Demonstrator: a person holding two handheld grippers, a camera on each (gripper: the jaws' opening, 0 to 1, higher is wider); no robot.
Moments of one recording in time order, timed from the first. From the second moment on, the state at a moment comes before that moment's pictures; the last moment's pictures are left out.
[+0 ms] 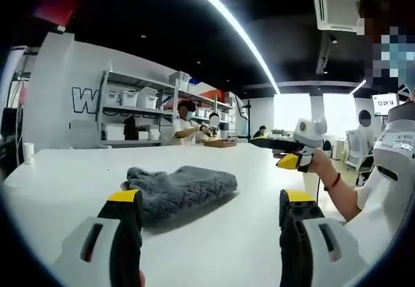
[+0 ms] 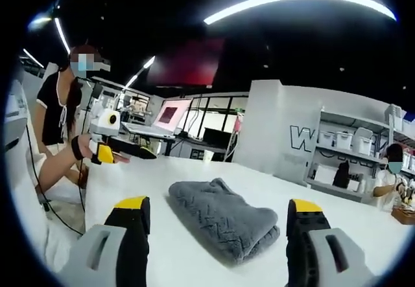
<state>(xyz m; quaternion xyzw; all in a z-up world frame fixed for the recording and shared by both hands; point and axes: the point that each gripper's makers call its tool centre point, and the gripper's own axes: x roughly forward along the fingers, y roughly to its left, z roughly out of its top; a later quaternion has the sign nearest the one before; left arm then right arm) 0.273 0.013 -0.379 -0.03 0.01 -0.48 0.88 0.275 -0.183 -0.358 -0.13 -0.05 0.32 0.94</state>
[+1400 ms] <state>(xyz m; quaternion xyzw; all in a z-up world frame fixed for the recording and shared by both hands) 0.284 -0.006 -0.370 -0.03 0.00 -0.48 0.87 0.300 -0.193 -0.369 -0.13 -0.02 0.31 0.94</state>
